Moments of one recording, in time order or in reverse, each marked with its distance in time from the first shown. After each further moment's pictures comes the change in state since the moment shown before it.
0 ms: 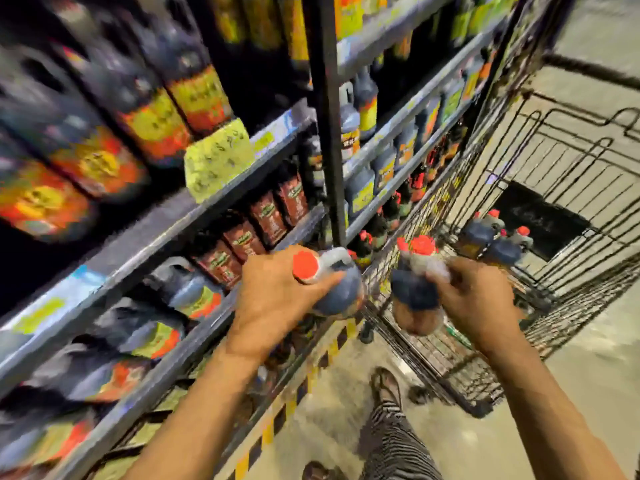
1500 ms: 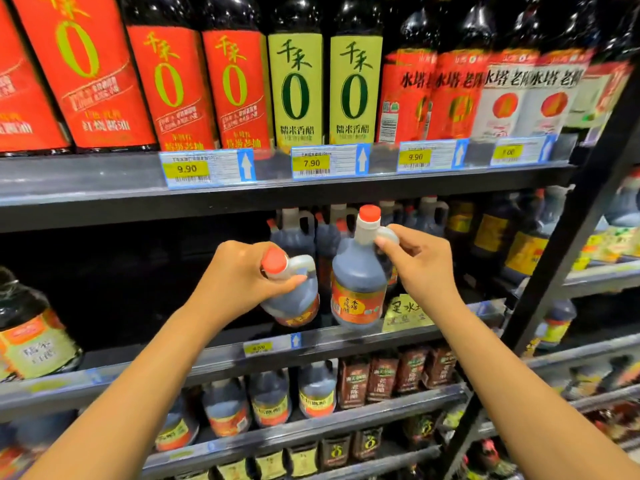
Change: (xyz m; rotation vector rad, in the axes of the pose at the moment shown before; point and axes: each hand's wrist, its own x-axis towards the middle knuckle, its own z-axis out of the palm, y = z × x) left_hand 0.006 -0.105 -0.268 0.337 0.508 0.000; right_hand 0.129 -0.340 0.052 0.883 -0.265 -0.797
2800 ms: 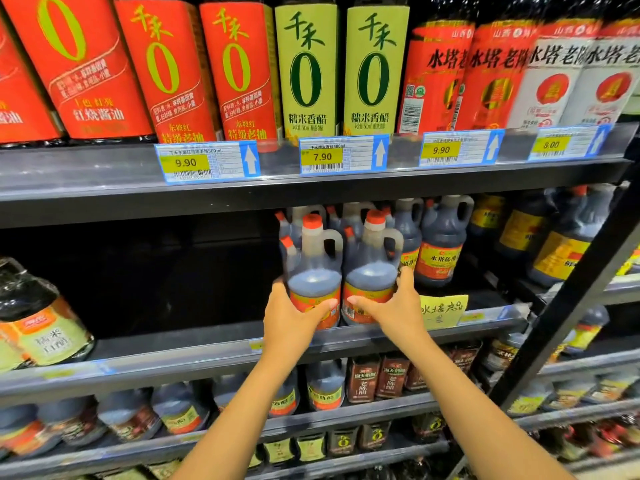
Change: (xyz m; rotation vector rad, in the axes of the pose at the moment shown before) left_hand -0.043 0.007 0.114 -0.416 0.112 -0.843; right_hand -0.035 0.076 0.049 -0.054 -0.115 0.454
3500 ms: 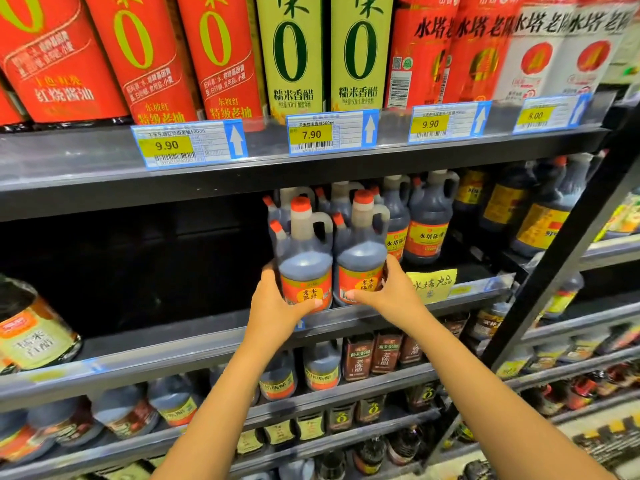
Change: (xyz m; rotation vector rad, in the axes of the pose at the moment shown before) left_hand 0.006 -0.011 -0.020 0.027 -0.195 0.032; right_hand -0.004 0.006 -0.007 -0.085 -0.140 0.078
